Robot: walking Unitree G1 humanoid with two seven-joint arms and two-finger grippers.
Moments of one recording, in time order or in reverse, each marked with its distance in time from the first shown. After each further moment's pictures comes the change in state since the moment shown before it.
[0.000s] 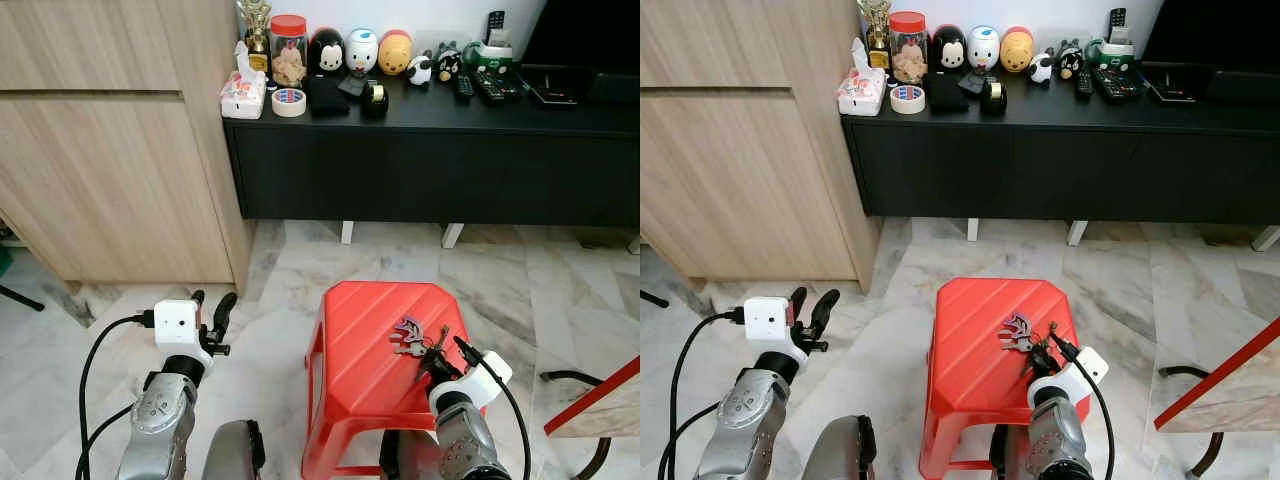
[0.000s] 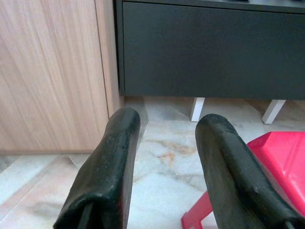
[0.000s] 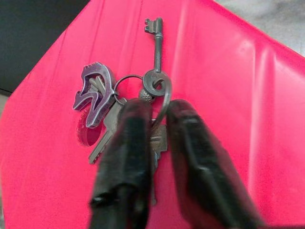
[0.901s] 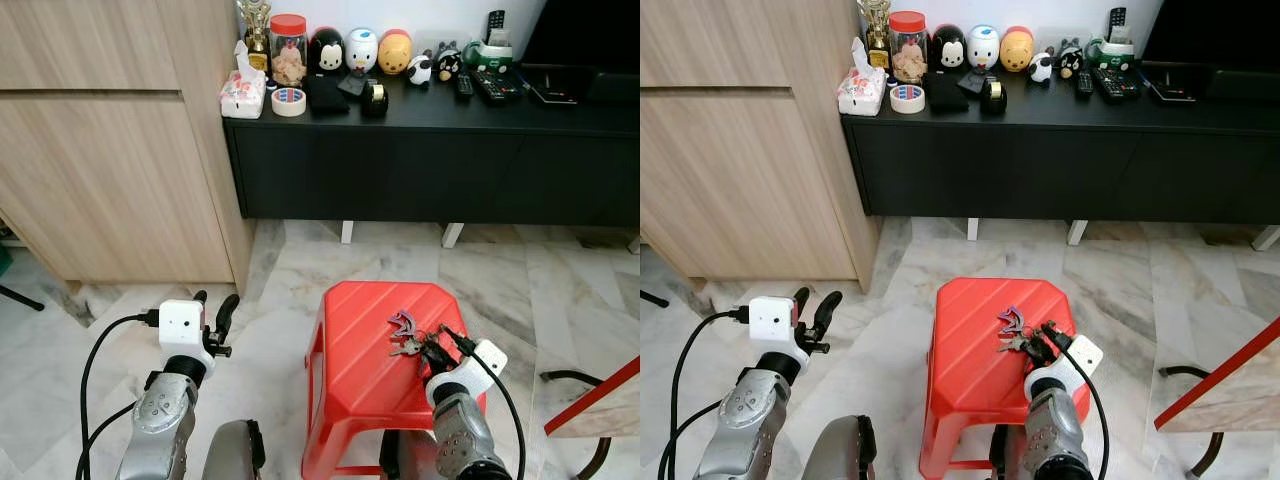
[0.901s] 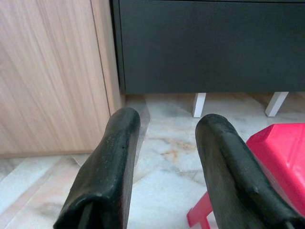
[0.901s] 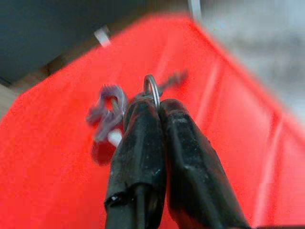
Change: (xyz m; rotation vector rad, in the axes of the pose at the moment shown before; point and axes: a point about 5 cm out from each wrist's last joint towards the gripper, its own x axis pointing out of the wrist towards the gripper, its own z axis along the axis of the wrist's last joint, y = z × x) left arm 0.000 -0.001 -0.001 0.041 0.009 -0.012; right arm -0.002 0.013 0.014 -0.308 -0.132 0.056
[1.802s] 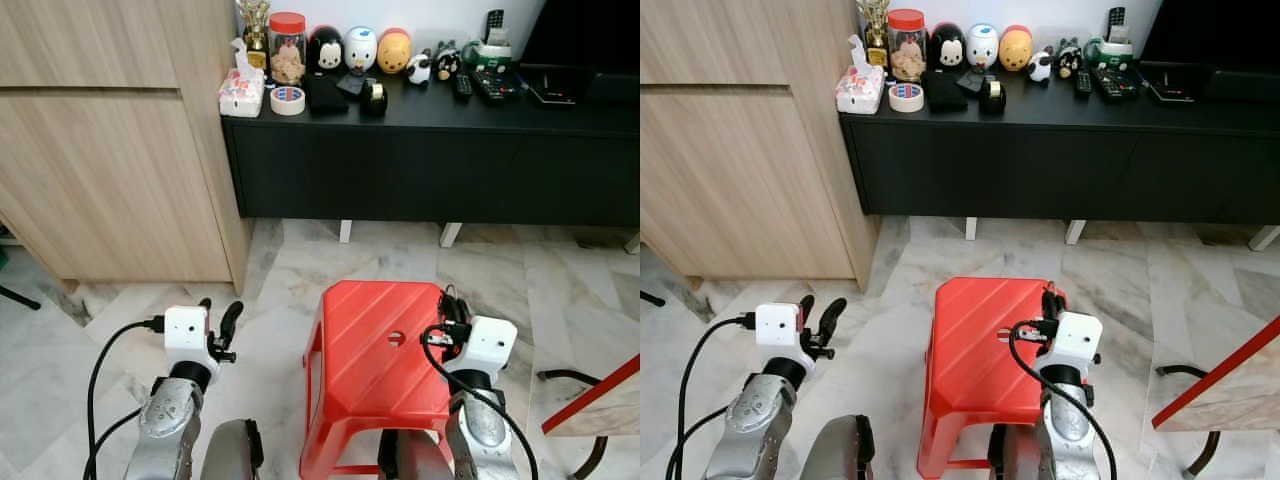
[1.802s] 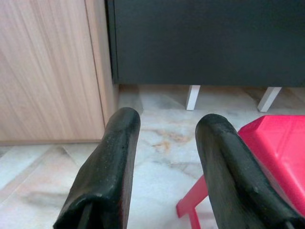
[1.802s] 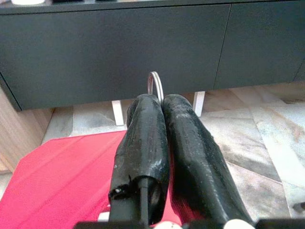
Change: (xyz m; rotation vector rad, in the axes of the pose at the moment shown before) left arm -0.001 -0.008 -0.010 -0.037 0.032 -0.005; right arm -0.024 0.016 0.038 -0.326 -0.331 0.108
